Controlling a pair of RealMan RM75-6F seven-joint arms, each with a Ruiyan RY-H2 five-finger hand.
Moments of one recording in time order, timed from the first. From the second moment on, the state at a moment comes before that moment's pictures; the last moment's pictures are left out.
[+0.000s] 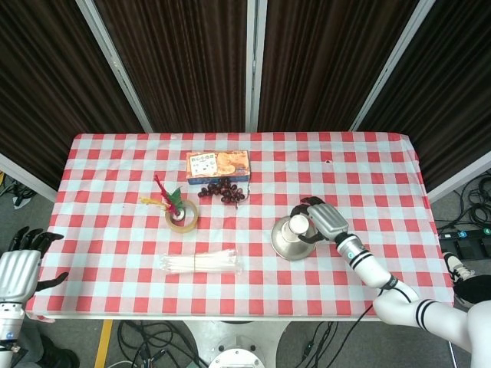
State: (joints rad) left arm -0.09 -1.17 -0.03 -1.56 1.46 1.45 0.05; right arm 0.73 -1.53 0.11 -1.19 -1.39 0.81 0.31
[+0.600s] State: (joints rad) left arm -0.09 -1.17 -0.03 -1.56 1.45 1.44 0.06; right arm 0.73 -1.51 0.08 -1.22 -1.44 0.81 0.35
